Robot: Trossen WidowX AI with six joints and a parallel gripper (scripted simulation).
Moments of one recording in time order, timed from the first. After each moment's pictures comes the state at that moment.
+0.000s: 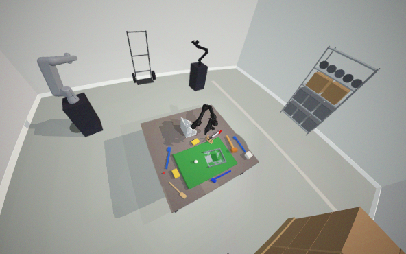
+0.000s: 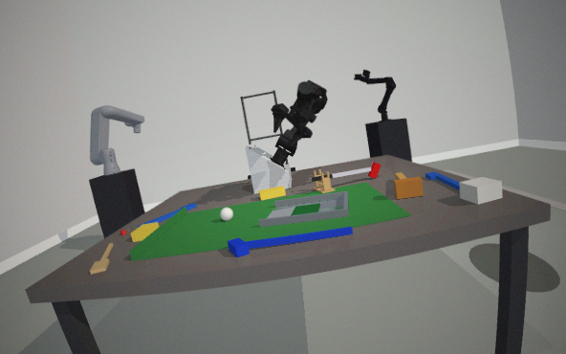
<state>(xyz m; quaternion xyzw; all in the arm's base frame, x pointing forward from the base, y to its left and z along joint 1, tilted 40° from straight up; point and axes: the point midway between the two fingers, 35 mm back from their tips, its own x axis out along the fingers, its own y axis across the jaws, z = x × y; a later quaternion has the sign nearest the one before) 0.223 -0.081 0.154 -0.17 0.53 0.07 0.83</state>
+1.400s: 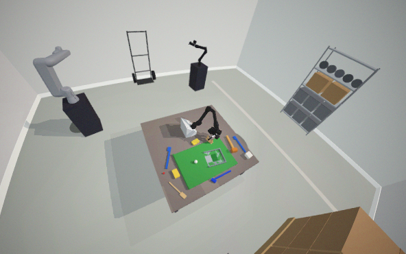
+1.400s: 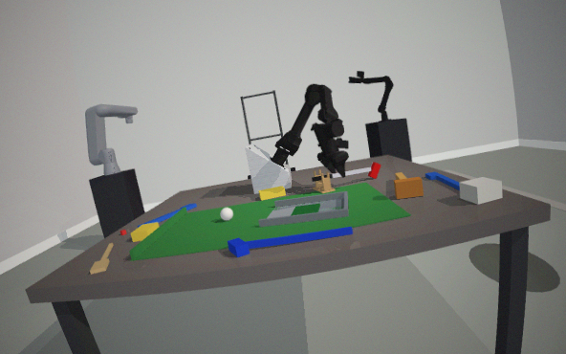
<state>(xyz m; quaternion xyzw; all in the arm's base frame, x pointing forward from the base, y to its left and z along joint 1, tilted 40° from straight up) 0.257 0.154 0.133 -0.29 0.17 0.64 0.69</state>
